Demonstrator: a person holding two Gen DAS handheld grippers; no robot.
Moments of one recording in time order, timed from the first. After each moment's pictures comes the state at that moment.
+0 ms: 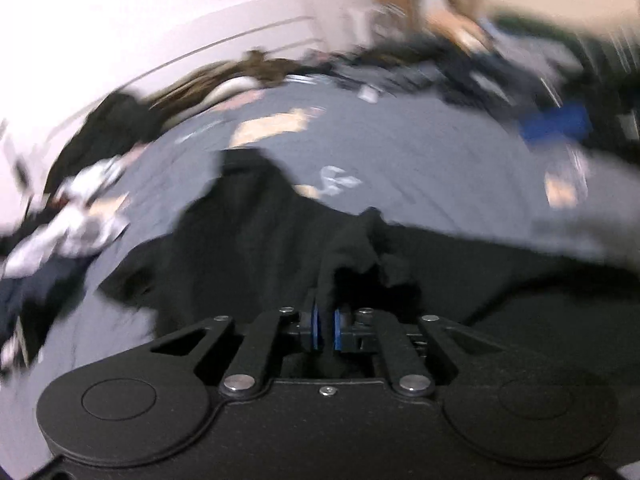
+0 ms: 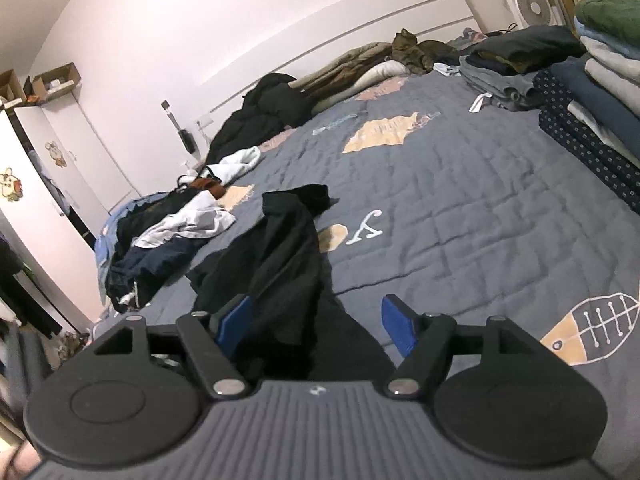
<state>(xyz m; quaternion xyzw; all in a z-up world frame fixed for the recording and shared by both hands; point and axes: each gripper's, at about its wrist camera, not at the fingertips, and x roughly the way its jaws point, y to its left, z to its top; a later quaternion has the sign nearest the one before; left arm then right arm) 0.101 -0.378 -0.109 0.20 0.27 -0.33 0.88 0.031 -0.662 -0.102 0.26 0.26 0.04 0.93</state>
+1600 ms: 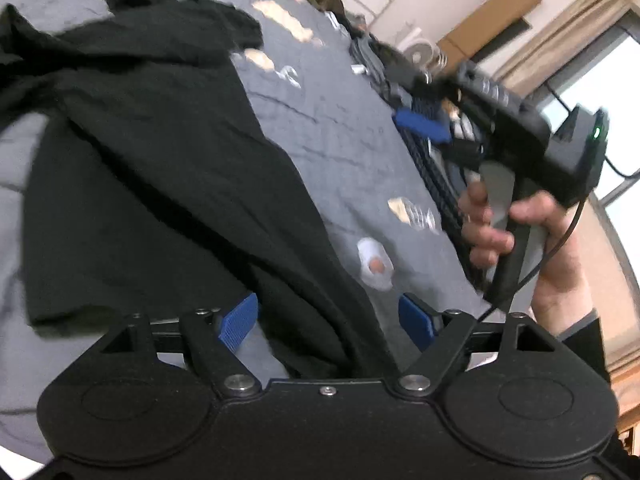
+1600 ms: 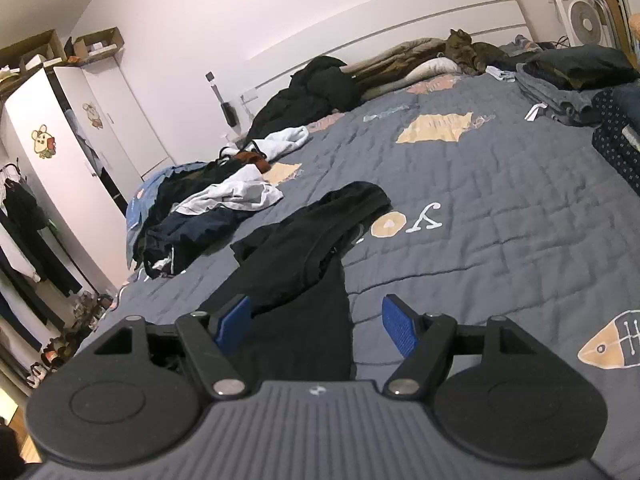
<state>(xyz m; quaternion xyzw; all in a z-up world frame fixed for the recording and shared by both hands) -0.017 -0.331 -0.138 -0.16 0.47 -0.39 0.78 0.027 -0.617 -0.082 0.21 0.27 0.10 0.94</state>
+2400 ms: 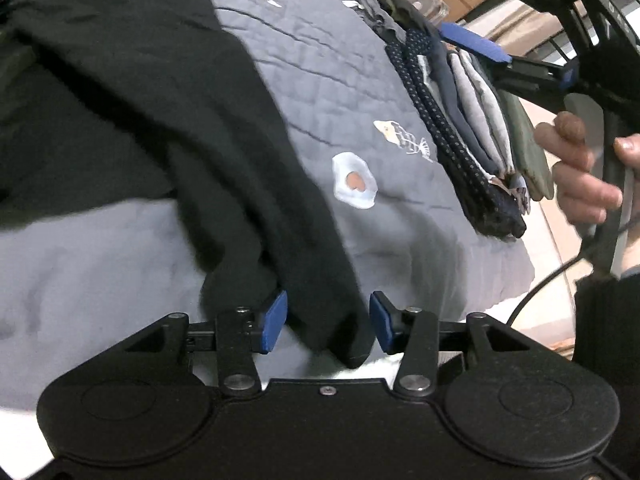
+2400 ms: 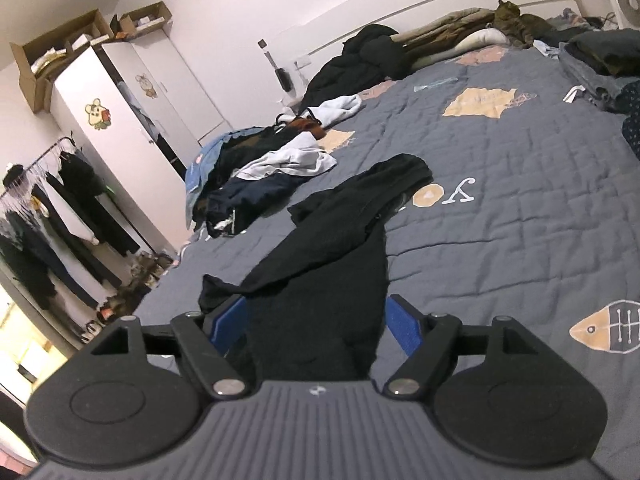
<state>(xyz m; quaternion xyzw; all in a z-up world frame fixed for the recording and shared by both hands) -0.055 -0.359 -0.176 -0.15 0.53 -0.38 0.74 -0.013 -0.653 -0.049 0.22 0.31 0.20 0.90</state>
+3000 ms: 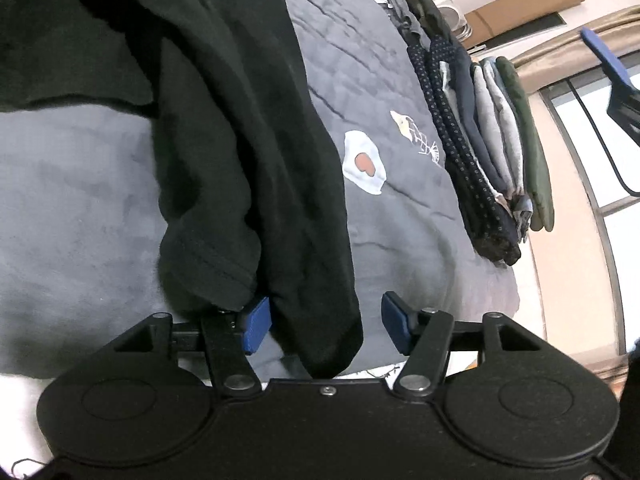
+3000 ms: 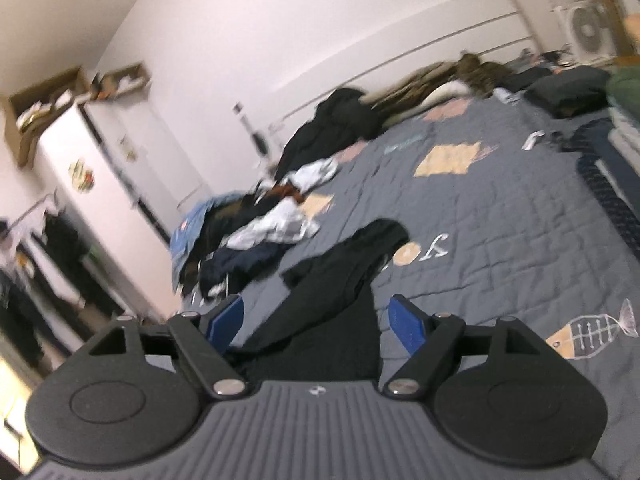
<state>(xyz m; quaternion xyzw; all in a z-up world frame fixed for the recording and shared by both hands) -0.058 -0.390 -0.220 -0.22 0.55 -0.36 0.72 -0.059 -0.658 -0.005 0.26 0.23 0.13 0.93</state>
